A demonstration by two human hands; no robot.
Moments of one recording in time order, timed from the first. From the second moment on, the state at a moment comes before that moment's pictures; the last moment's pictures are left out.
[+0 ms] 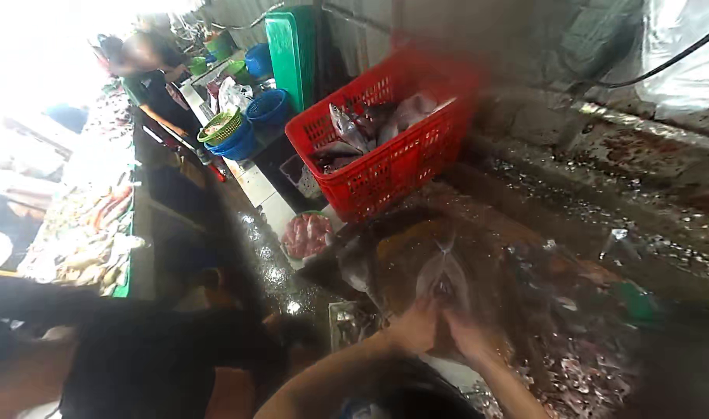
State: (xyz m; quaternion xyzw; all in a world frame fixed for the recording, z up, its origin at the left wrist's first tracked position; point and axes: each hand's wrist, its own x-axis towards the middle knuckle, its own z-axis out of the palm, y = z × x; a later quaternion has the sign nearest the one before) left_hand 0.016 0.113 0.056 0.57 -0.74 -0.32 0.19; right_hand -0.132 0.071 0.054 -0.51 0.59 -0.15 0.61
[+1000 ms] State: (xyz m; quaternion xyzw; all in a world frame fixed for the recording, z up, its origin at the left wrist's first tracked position) left_hand 0.198 0.141 0.031 0.68 -0.04 -0.41 0.61; right_hand -0.355 -0.031 0.041 -0.59 0.78 -0.03 0.22
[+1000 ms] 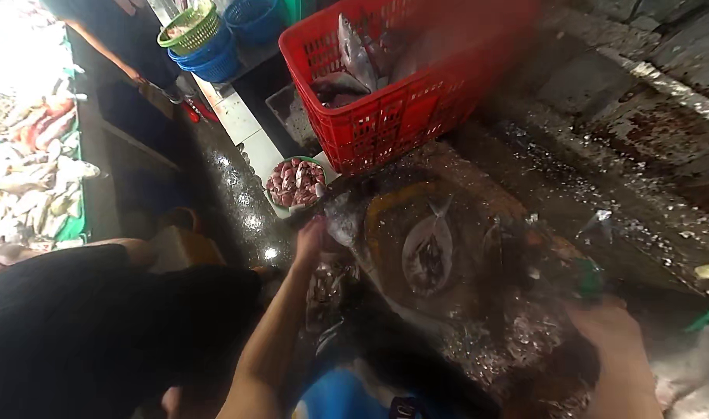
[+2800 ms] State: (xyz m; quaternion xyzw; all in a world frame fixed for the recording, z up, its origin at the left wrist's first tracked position) left_hand 0.357 0.044 -0.019 0.90 -0.33 -0.01 0.29; right_hand -0.365 0.012 0.004 -0.59 0.79 -0.11 0.15
